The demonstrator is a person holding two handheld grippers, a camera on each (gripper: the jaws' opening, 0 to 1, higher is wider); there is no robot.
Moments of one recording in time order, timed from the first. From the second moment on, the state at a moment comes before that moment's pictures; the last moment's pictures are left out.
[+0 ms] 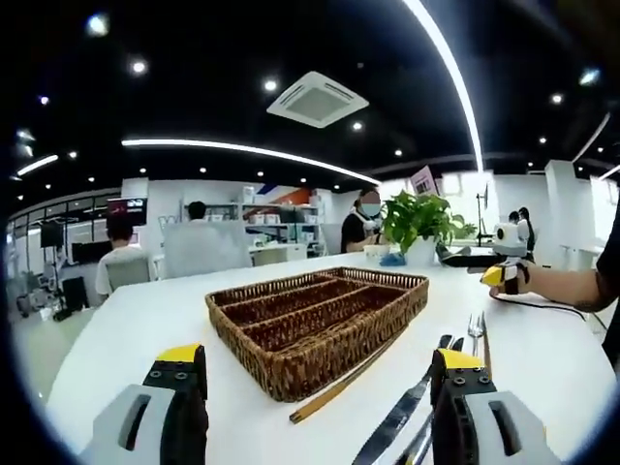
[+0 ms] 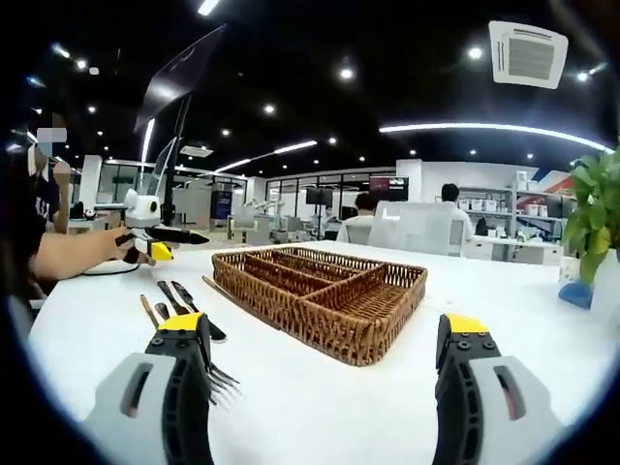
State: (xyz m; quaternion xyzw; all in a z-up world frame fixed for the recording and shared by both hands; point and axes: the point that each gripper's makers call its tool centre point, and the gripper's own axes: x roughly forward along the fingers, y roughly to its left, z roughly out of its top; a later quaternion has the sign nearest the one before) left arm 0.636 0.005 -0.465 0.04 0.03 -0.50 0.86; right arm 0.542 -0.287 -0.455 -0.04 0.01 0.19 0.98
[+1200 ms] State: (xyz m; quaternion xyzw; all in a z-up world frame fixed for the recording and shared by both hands) left arm 0.605 0.004 -0.464 0.07 0.02 -0.51 0.86; right arm 0.540 -0.284 -0.455 -0.07 0.01 0.19 0.98
